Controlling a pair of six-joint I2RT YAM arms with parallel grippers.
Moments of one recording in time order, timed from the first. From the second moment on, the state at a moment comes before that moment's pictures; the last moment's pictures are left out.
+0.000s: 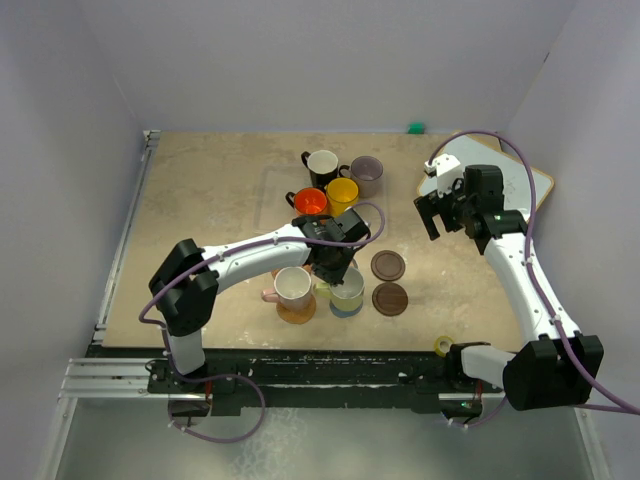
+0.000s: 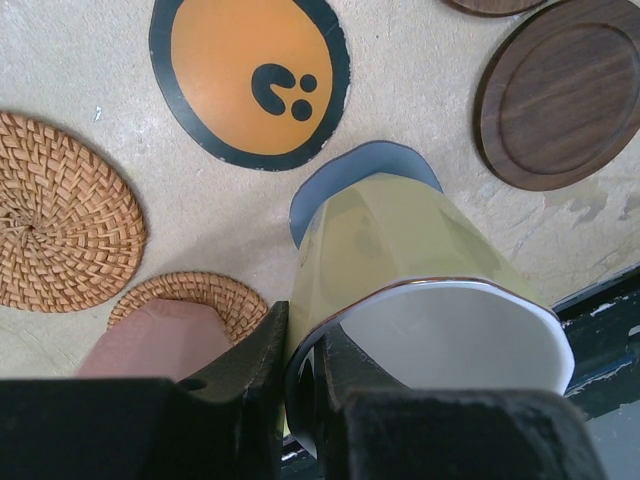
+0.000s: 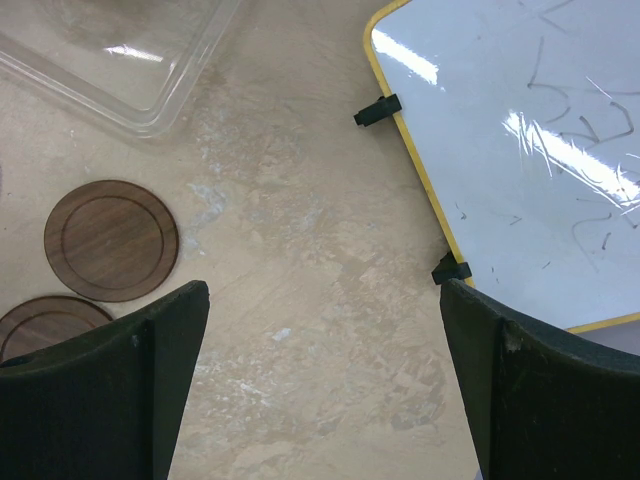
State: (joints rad) left arm -0.98 1.82 1.44 -0.81 -0.06 -0.46; right arm 0.08 1.20 1.07 -0.60 -0.07 -0.44
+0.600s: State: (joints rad) left arm -0.98 1.82 1.44 -0.78 -0.04 -0.46; right arm 0.08 1.20 1.07 -0.60 -0.07 -0.44
